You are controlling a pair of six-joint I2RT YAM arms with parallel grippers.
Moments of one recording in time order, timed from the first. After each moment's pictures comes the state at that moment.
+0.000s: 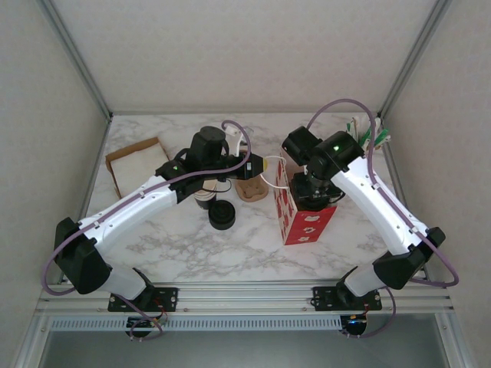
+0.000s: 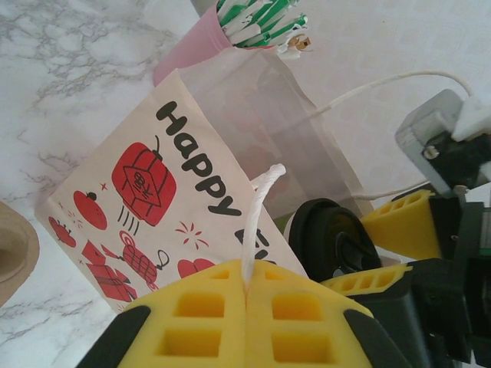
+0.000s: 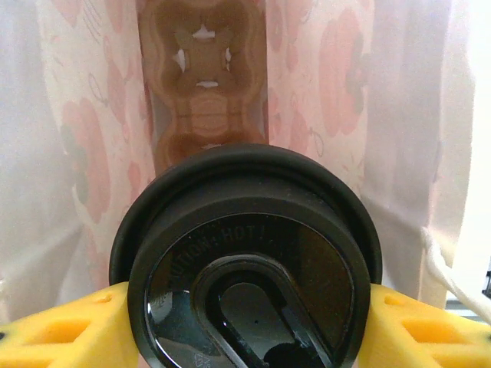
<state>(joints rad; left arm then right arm) -0.70 1.45 1.30 -0.27 0.41 -0.67 0.70 1.49 1.74 -1.69 0.23 0.53</state>
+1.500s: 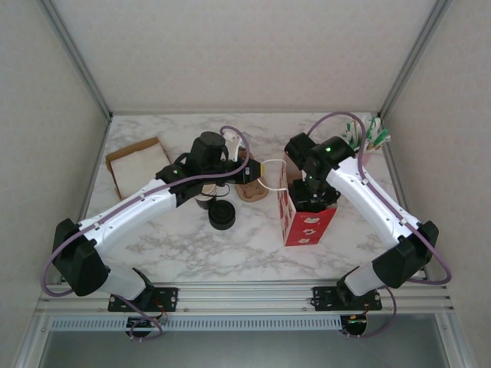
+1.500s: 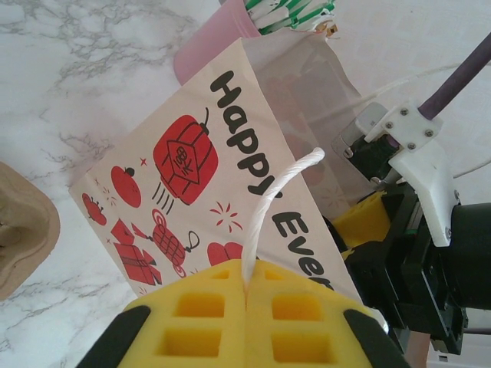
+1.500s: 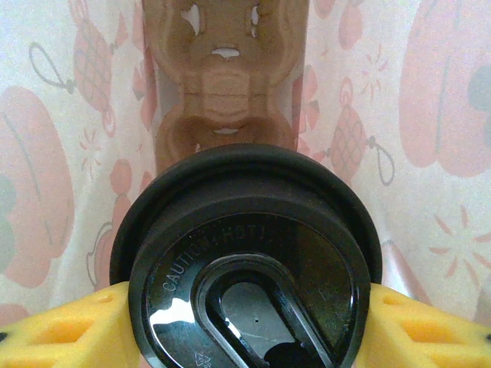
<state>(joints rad) -0.70 1.43 1.25 -0.27 0.38 -0.68 0.62 1.49 1.56 -1.57 0.12 0.47</state>
